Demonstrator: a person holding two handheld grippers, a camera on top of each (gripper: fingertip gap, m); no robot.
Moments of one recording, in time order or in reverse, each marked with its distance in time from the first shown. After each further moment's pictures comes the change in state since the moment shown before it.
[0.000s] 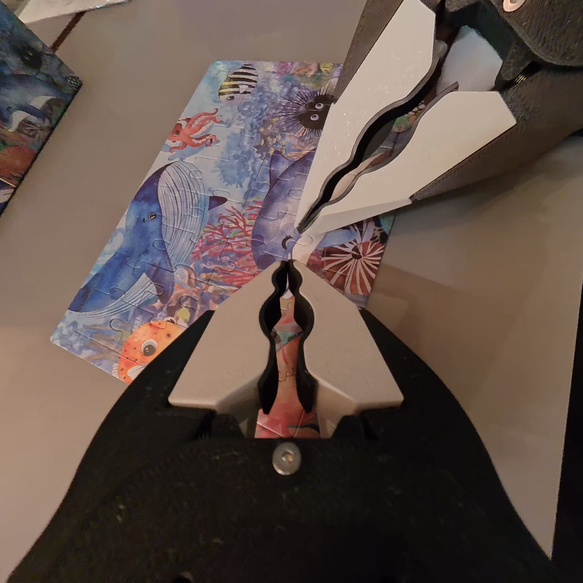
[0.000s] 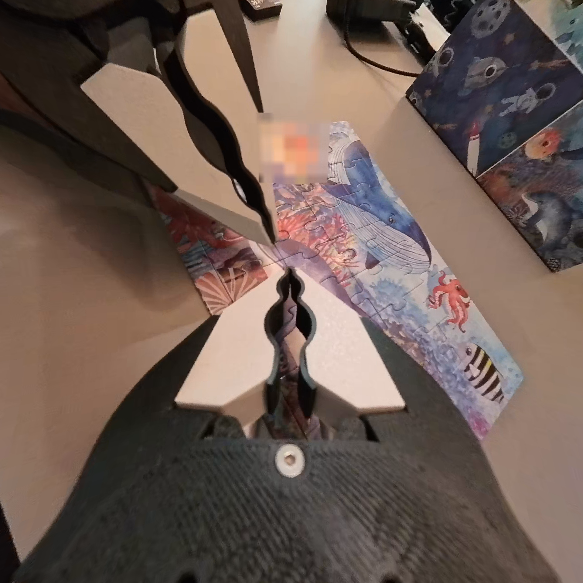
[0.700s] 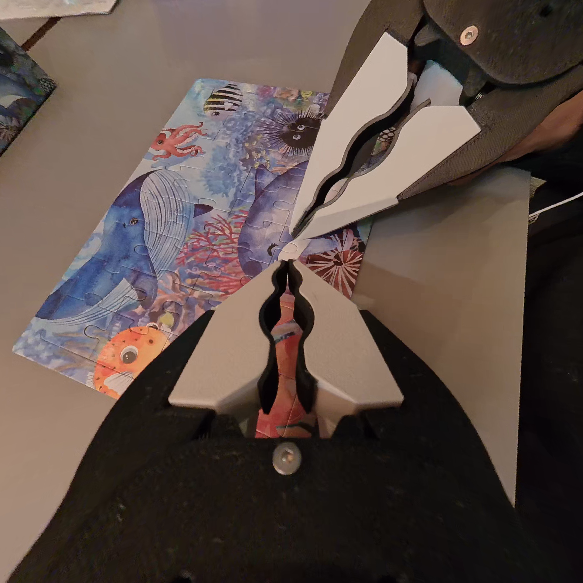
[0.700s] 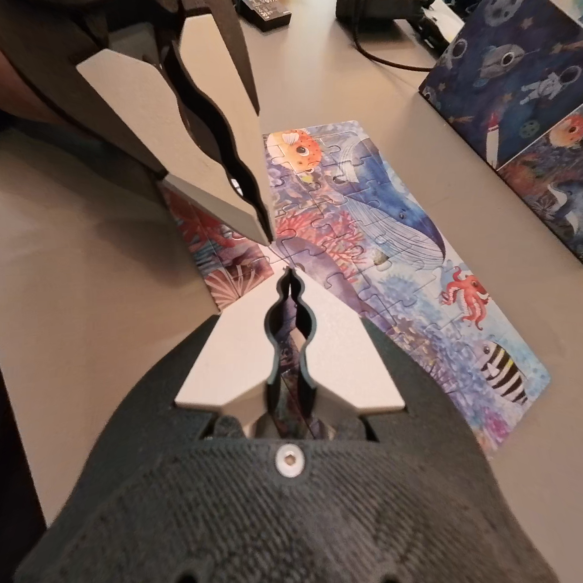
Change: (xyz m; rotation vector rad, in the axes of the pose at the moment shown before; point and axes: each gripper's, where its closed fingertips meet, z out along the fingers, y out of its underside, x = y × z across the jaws) left arm 0.008 -0.007 -0.006 0.055 0.094 -0.061; right arm -0.003 0.000 -0.005 0.017 -0.064 0.056
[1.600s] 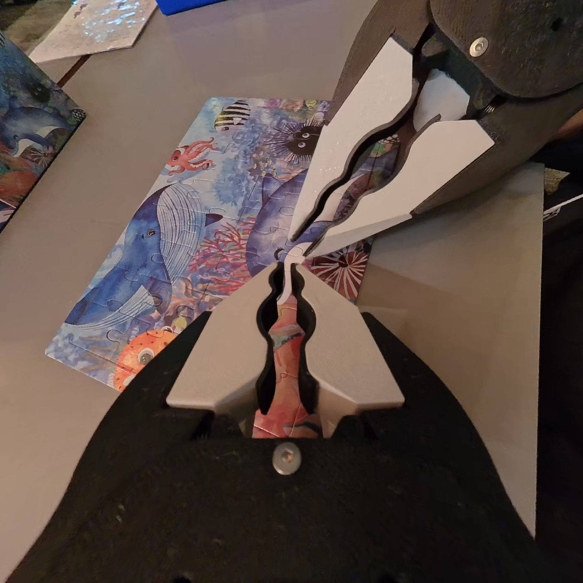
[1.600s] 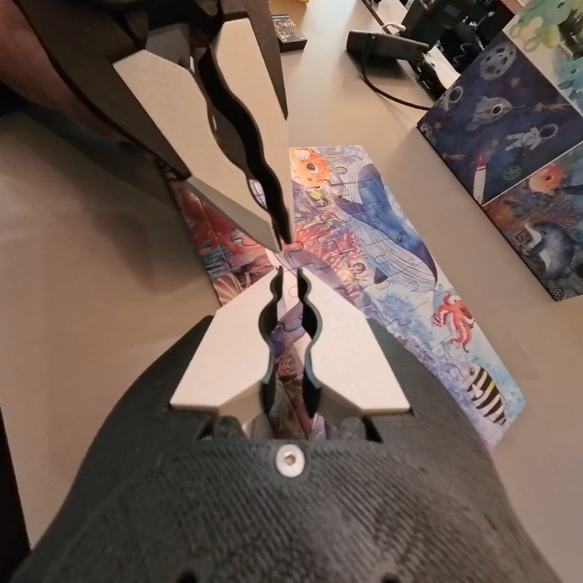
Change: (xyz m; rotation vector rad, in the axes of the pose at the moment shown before) left arm -0.003 -0.003 -0.003 0.029 -0.050 0.060; right arm -0.007 -0.007 0.000 0.041 0.022 -0.111
